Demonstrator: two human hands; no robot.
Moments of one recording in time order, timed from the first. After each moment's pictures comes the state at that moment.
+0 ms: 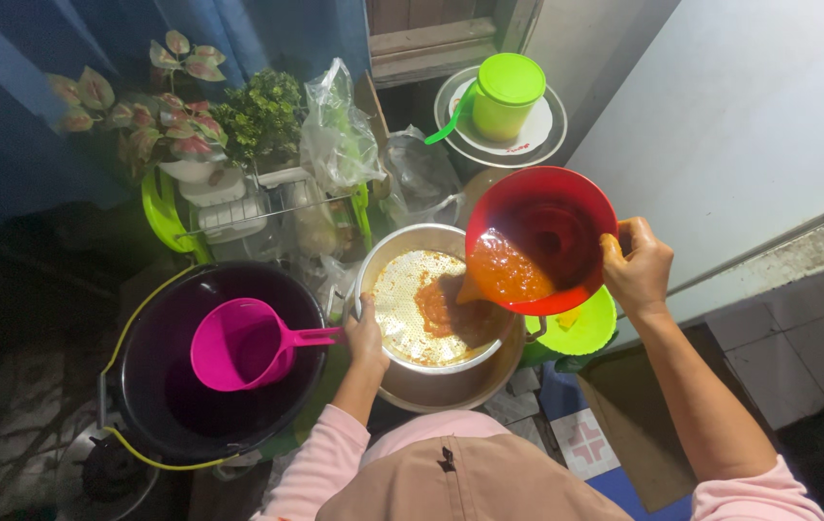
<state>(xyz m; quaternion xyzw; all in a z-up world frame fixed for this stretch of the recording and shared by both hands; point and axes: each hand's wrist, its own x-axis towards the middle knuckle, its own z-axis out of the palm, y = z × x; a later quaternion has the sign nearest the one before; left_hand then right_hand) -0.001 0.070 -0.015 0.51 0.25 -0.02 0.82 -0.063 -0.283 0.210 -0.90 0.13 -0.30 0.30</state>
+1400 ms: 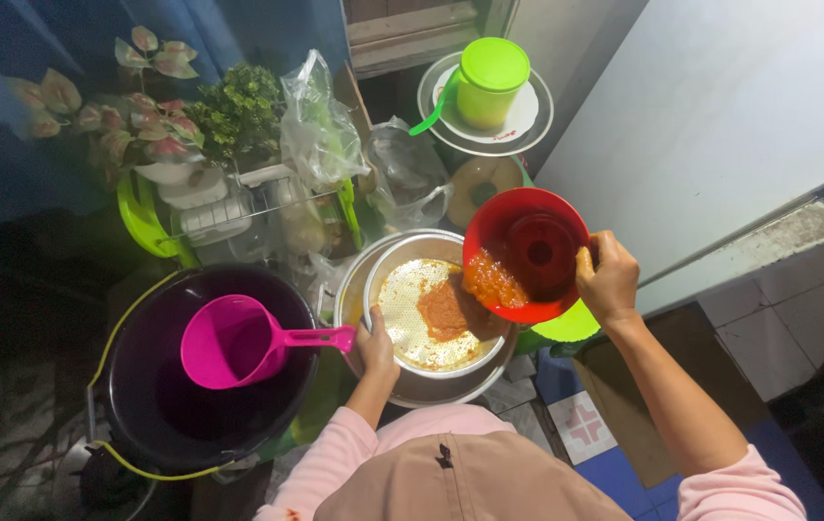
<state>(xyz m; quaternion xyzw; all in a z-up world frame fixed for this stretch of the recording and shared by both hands) -0.026 0.044 -0.070 0.53 0.23 -0.03 0.81 -0.075 -0.282 0.155 -0.92 0.11 -0.31 0.22</state>
